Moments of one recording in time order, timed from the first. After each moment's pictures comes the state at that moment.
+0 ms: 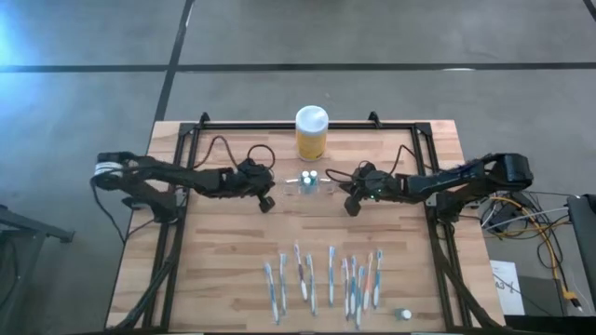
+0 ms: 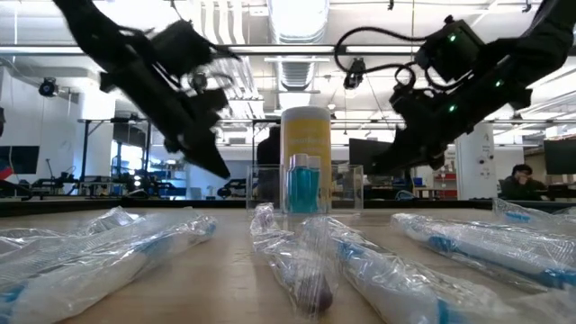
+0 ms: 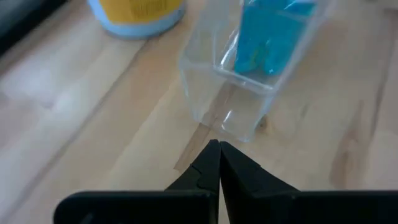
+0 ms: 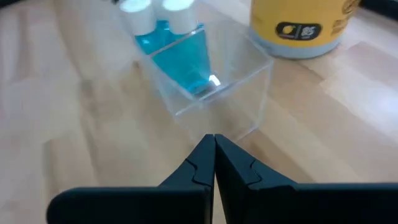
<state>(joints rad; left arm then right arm) 0.15 1.39 0.60 0.07 -0.28 -0.21 -0.13 1.35 0.38 0.37 0.23 0.39</state>
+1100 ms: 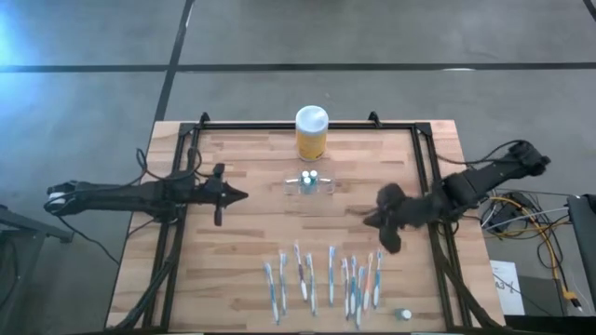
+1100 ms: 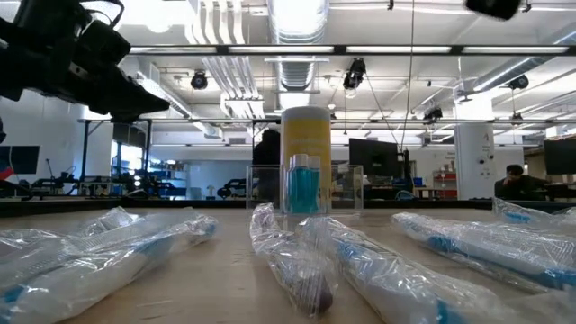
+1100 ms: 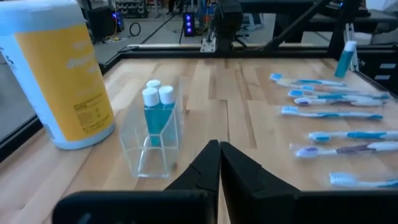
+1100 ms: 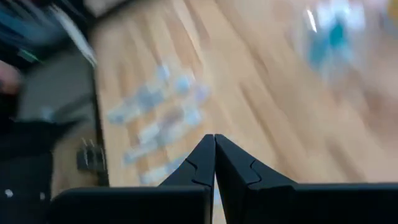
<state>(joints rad) 0.12 0.47 0.13 0.16 0.04 0.03 0.47 1.12 1.12 -0.83 0.31 0.89</state>
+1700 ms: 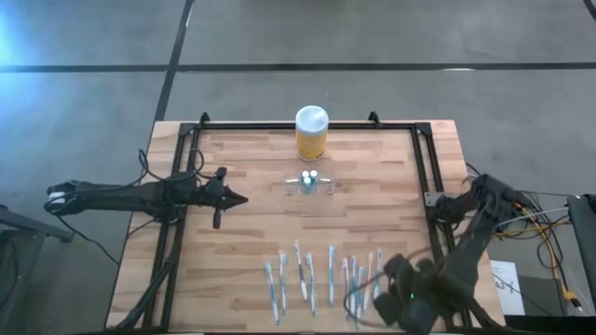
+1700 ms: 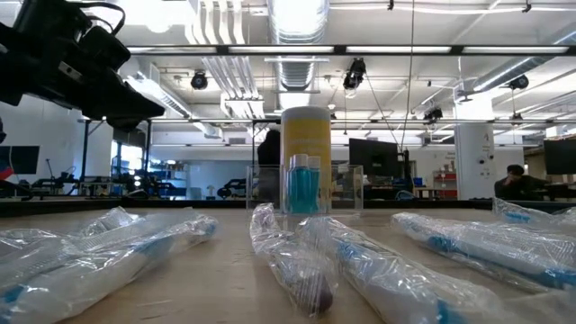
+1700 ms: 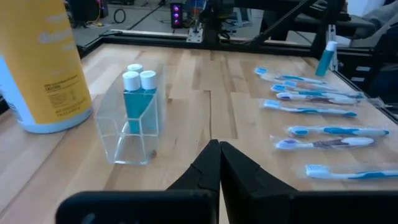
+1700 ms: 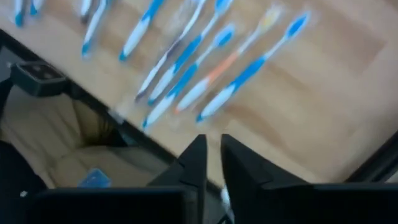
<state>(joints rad) 0.12 0.47 0.11 0.16 0.10 -0.04 0.92 1.74 1.66 -1.35 0.18 1.93</state>
